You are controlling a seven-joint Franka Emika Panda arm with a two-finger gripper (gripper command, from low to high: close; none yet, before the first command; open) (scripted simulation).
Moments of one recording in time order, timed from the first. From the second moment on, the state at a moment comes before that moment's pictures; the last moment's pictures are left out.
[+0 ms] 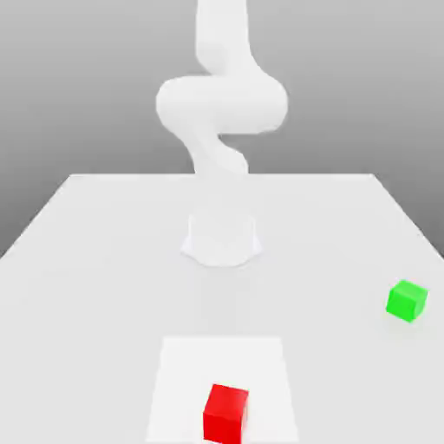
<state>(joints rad) -0.02 -0.71 0.02 -2.32 -0.01 2.33 0.83</state>
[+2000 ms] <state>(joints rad) 0.55 -0.04 0.46 -2.70 0.05 2.66 1.90</state>
